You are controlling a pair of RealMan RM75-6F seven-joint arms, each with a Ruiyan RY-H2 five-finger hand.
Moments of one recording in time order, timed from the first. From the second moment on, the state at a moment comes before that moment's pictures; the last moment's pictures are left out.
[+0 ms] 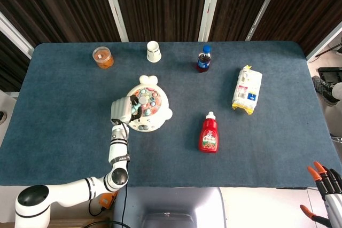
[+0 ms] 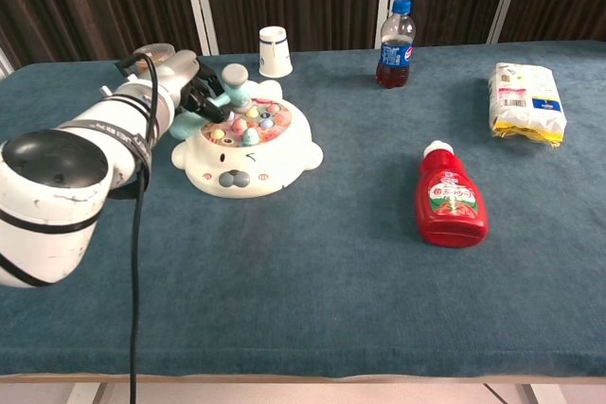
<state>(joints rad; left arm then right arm) -0.94 -1.92 -0.54 -1.22 0.58 1.16 0.56 -0.20 -1.08 -0.13 -1.47 -1.73 1.69 0.10</state>
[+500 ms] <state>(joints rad) -0.95 -1.85 -0.58 -1.24 0.47 1.10 0.59 -0.20 -1.08 -0.13 -1.47 -1.73 1.68 0.10</state>
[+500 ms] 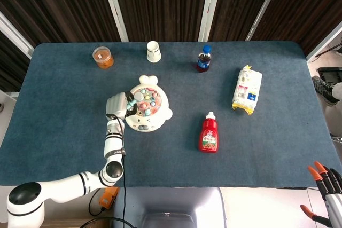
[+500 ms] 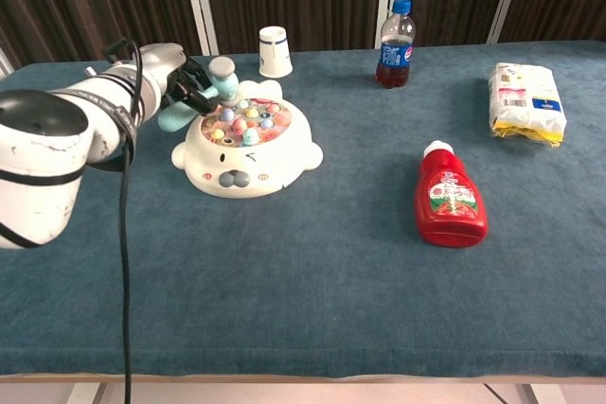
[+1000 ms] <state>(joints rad) -0.99 -1.81 -0.56 -1.21 0.38 1.05 0.64 -0.20 -1.08 -0.13 -1.48 -1.72 1.68 0.09</state>
